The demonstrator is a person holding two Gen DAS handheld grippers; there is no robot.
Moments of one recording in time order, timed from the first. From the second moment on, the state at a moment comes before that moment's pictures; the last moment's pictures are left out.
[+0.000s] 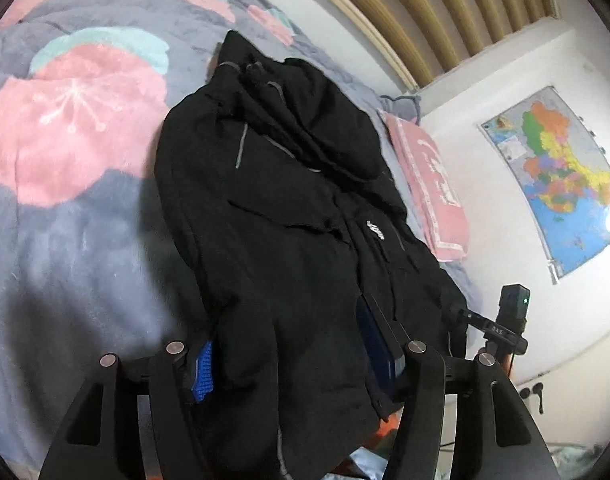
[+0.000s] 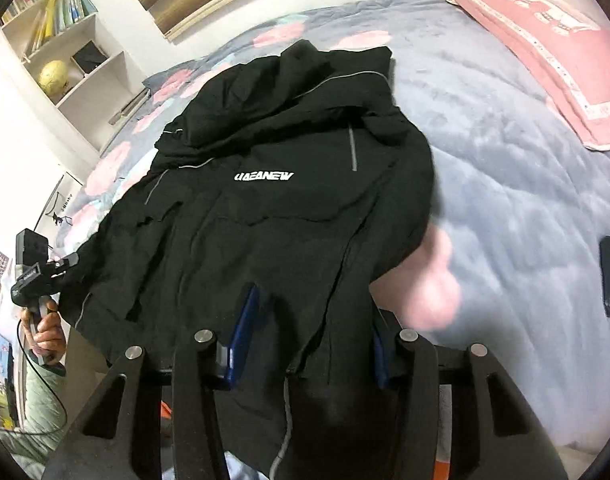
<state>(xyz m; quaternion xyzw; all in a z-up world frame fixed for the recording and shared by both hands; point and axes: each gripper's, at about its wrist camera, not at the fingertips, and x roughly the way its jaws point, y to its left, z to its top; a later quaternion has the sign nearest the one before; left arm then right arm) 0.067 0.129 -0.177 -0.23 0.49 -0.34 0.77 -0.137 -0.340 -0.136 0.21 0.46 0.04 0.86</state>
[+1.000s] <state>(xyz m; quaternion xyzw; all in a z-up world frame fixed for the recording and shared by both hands) 0.002 0.147 -0.229 -0.25 0.50 -0.34 0.76 -0.191 -0.312 -0.203 0.30 0.50 0.08 0.81</state>
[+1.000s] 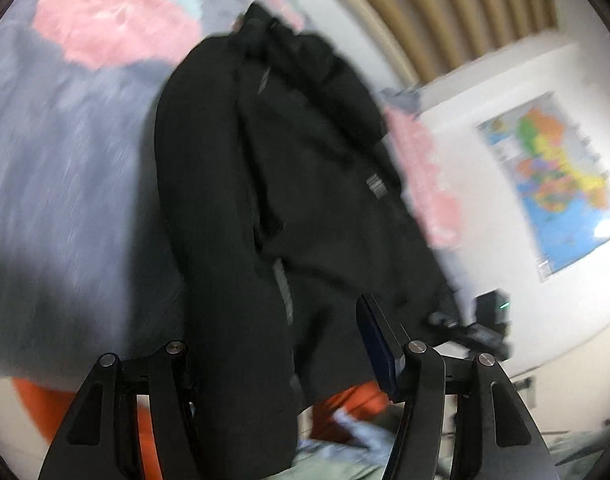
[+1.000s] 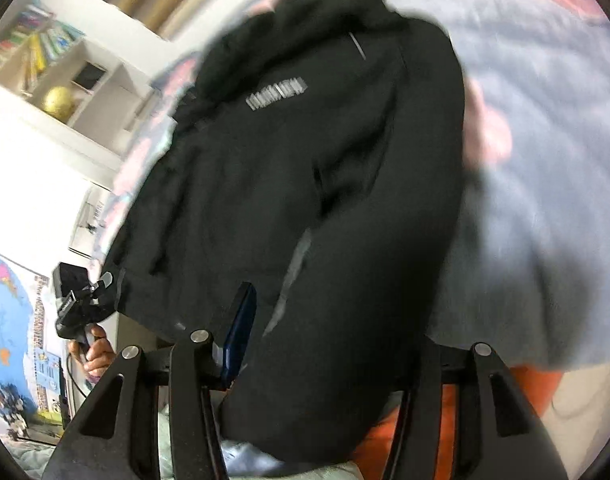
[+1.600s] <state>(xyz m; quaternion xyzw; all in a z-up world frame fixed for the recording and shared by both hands) 0.019 0.122 -0.190 -0.19 0.48 -0.33 0.79 -0.194 -0.329 -0.171 0.31 0.48 0.05 0.82</state>
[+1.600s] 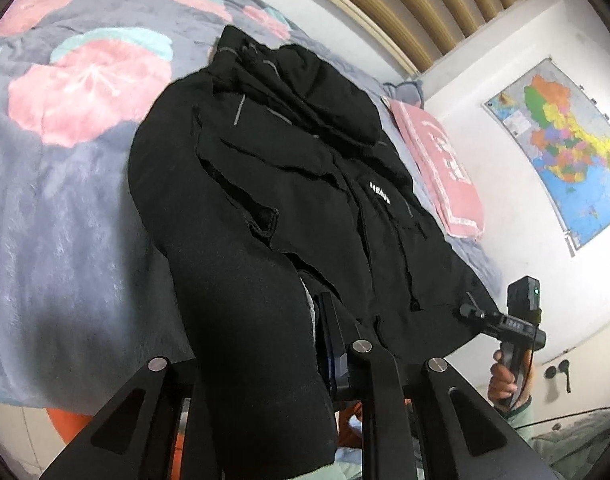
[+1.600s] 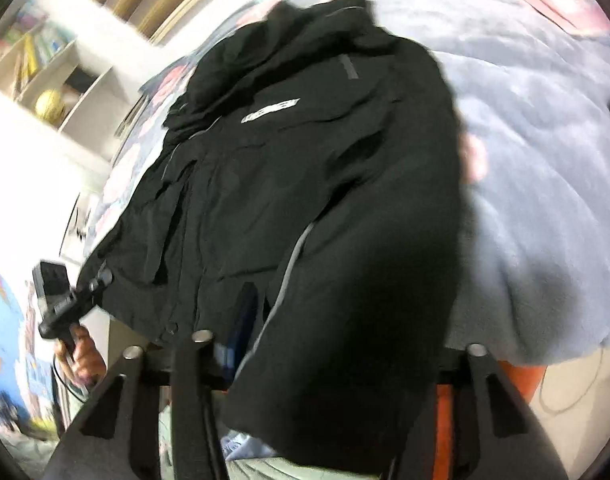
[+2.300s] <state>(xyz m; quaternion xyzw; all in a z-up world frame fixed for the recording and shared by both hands) 0.090 0.119 -0.047 -0.21 0.31 -0.35 0.86 -0.131 -0.371 -0.017 0.22 0.34 0.06 0.91</state>
